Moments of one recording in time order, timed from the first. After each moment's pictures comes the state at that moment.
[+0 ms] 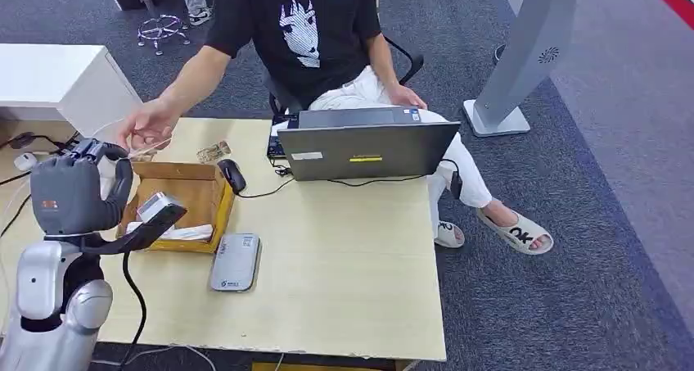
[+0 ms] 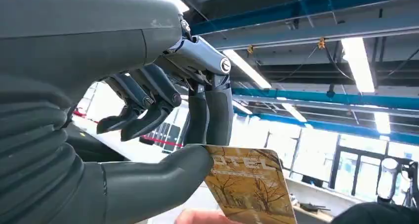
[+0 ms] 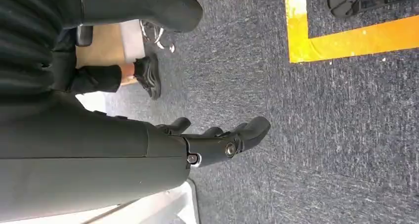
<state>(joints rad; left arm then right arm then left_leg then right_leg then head) -0.18 0.24 -0.10 -1.75 -1.20 0.33 0.06 -0.03 0.09 0.41 -0.16 -0.18 -0.44 0.17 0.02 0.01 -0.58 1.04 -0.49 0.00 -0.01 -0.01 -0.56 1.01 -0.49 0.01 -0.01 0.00</state>
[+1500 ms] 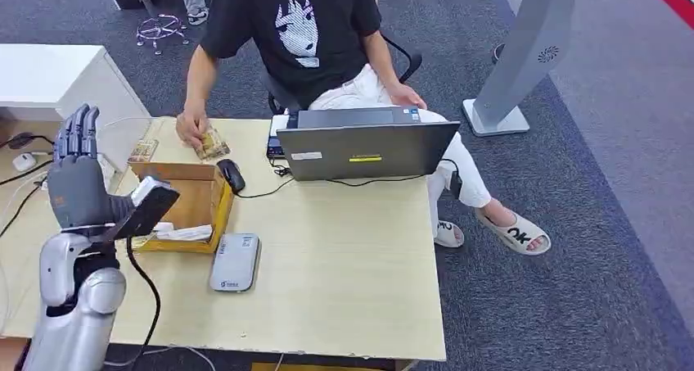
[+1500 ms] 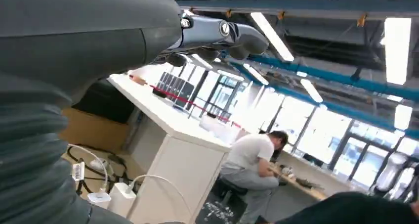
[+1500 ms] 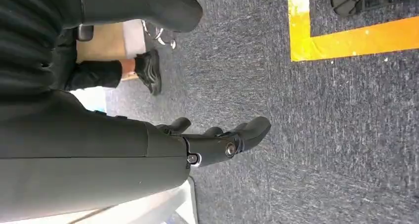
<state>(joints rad) -0.25 0.18 -0.08 -1.58 -1.03 0.36 0.00 -0.03 0.08 0.44 -0.15 -0.19 -0.43 0.17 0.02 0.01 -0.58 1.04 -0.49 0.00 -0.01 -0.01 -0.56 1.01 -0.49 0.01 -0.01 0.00</state>
